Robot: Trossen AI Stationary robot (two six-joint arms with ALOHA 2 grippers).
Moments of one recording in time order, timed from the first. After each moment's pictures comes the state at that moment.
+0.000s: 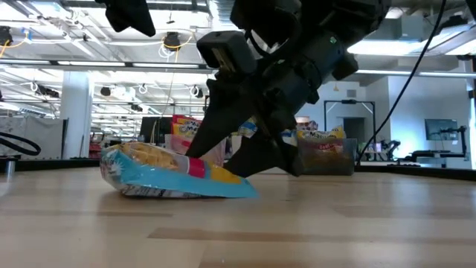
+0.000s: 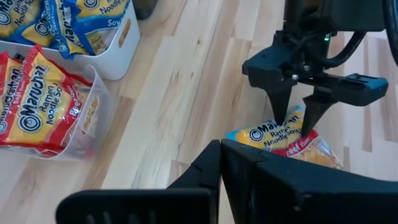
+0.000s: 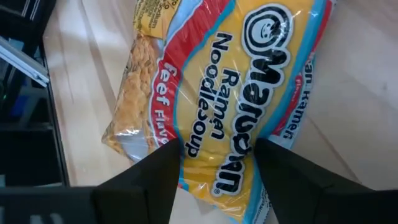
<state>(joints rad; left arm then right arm) -0.24 1.11 1.06 -0.72 -0.38 -0.36 0.23 2.06 1.18 0.07 -0.06 0.98</state>
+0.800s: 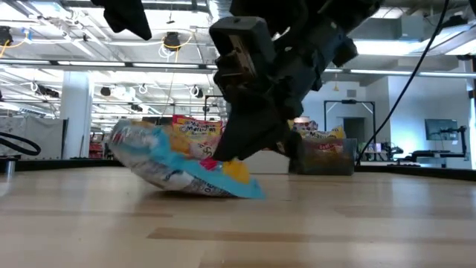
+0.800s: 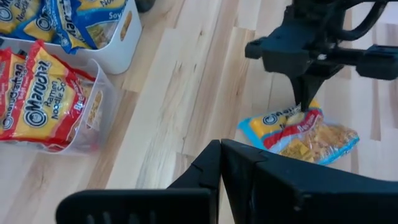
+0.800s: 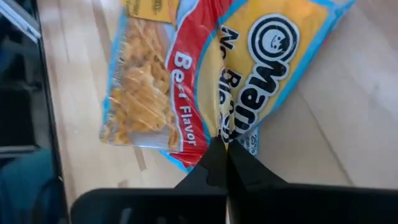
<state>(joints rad) -0.24 1.11 1.06 -0.76 -0.38 -0.35 0.22 2.01 1.22 -0.04 -0.12 0.84</state>
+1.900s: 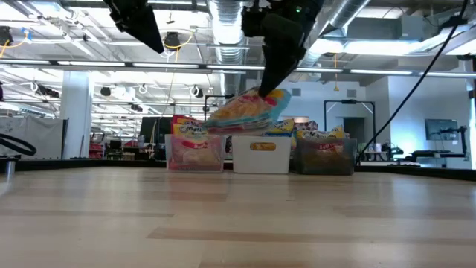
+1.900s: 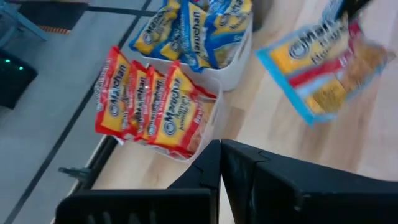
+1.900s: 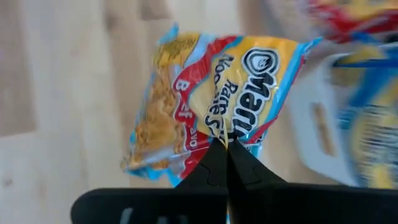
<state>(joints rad) -0.04 1.08 1.06 -0.76 -0.60 -0.15 0.01 1.78 1.49 -0.79 0.22 0.13</state>
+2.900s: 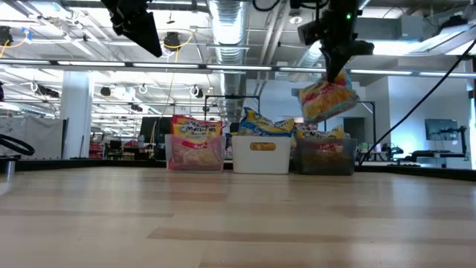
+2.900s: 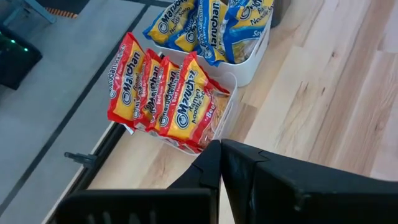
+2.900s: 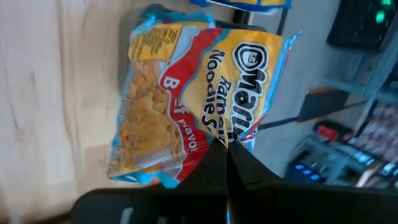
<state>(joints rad) 0.03 1.07 1.06 -0.77 -0.58 -0.17 -0.22 1.55 1.48 -1.31 0.64 -0.43</state>
